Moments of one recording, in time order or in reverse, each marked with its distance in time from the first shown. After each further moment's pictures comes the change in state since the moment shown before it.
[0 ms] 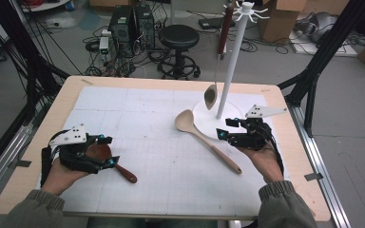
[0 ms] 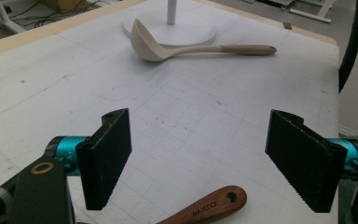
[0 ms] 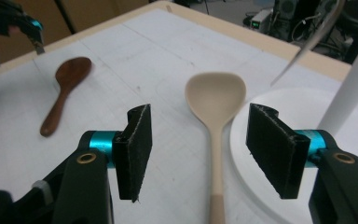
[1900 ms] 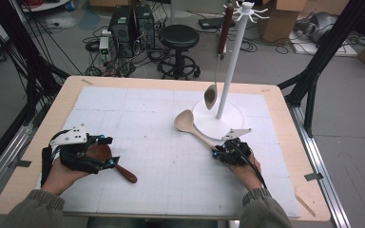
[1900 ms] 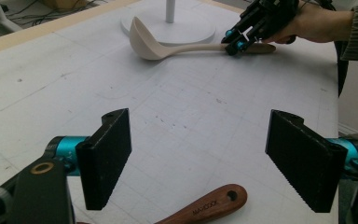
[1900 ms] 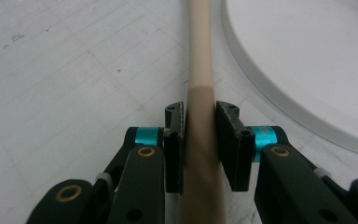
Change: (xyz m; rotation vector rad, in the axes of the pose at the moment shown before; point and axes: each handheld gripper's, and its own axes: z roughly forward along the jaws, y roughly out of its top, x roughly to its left) left arm 0.001 -0.001 0.001 0.006 -0.009 0.001; right arm -0.010 -0.081 0.072 0.308 -0.117 -0.048
